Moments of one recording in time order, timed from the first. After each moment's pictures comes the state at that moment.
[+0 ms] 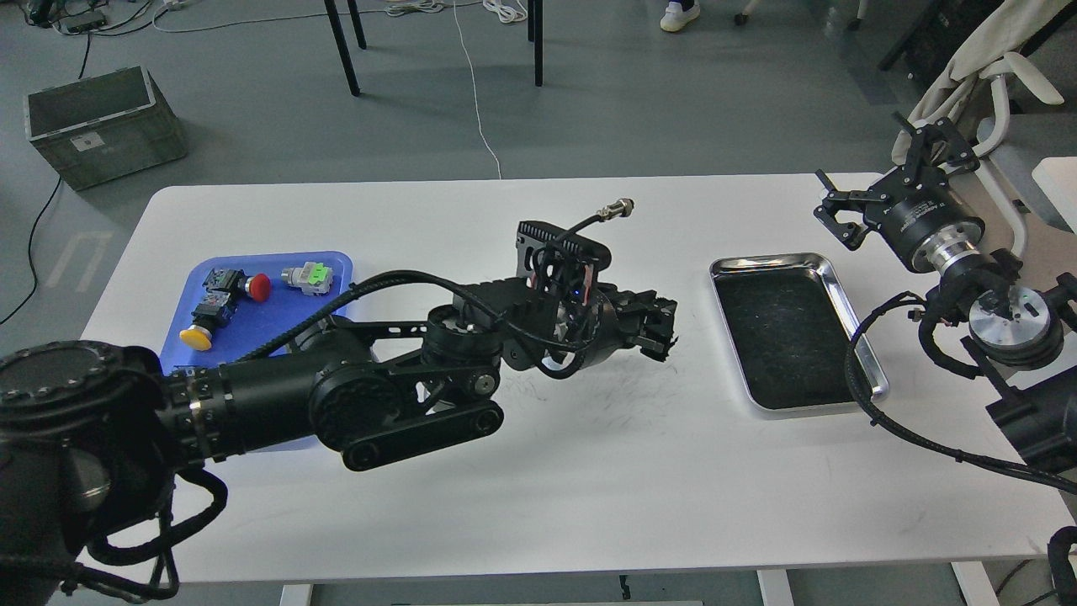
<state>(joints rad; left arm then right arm) -1.01 -0.03 -0.18 -1.13 1.59 -0.15 0.25 0.60 -0.44 1.05 0.82 0.09 0.28 0.01</state>
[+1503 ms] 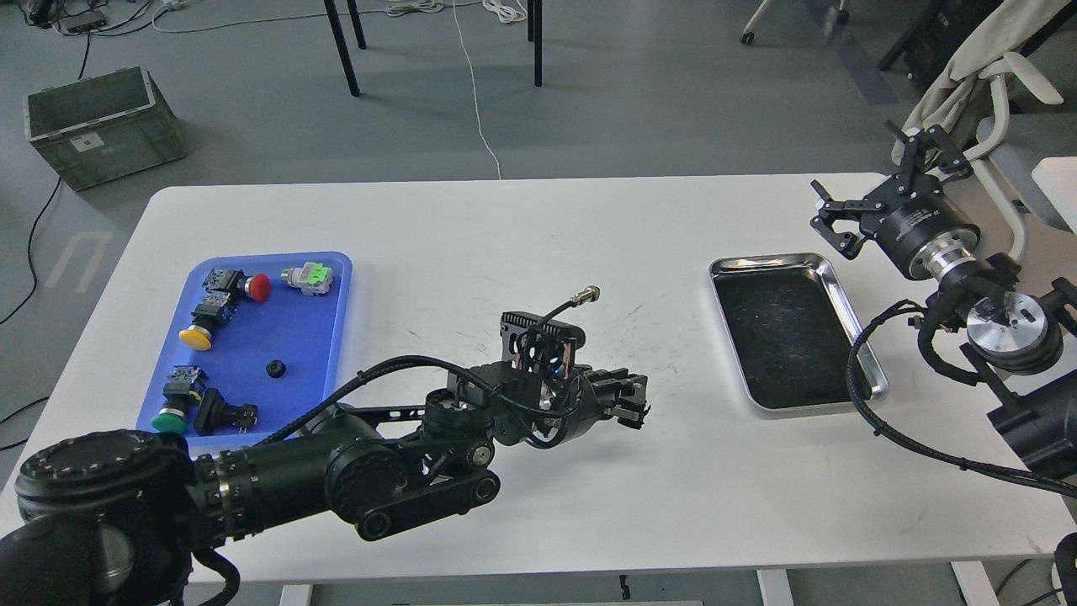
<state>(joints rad) -0.81 -0.04 -0.19 -1.09 1.60 -0.11 0.23 0.60 -0.44 1.01 0.83 0.09 0.28 0.02</state>
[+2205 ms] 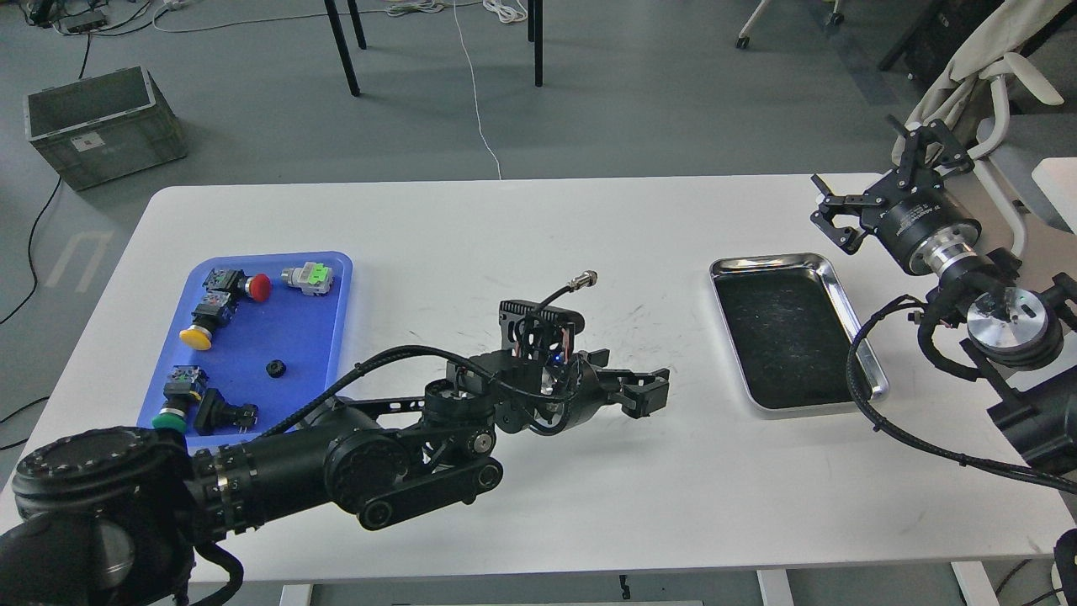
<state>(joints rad) -0.84 -0.04 -0.28 -1.10 1.58 -0.10 0.22 0.61 -0.44 1.01 0.83 0.09 0.28 0.02</state>
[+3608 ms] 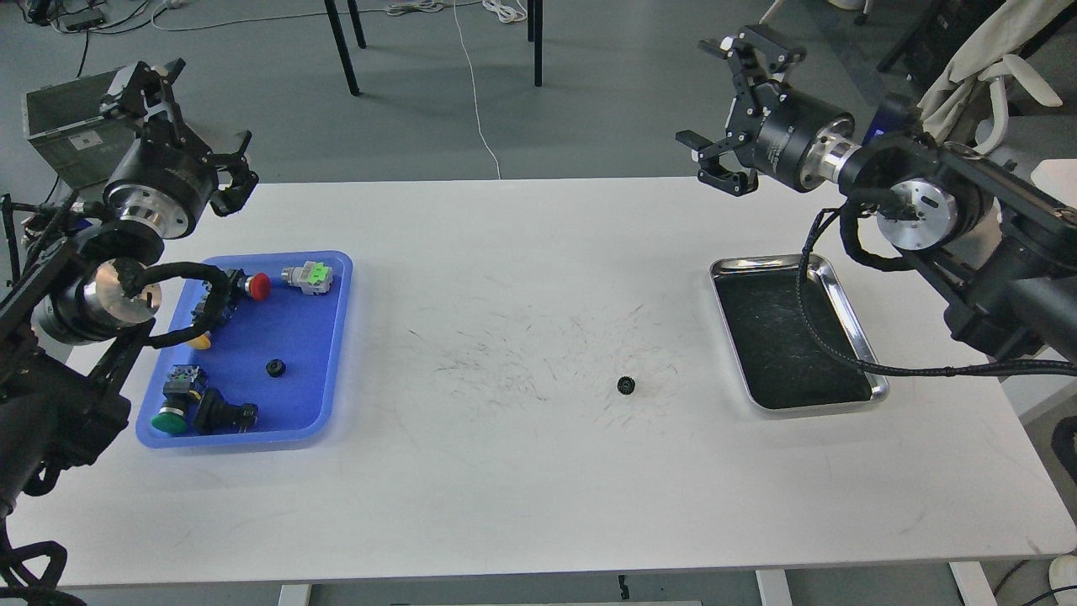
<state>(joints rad) -0.56 0.41 -1.20 -1.02 0.26 -0.02 -0.11 1.06 -0.43 0.45 0.94 -0.19 0.25 -0.06</state>
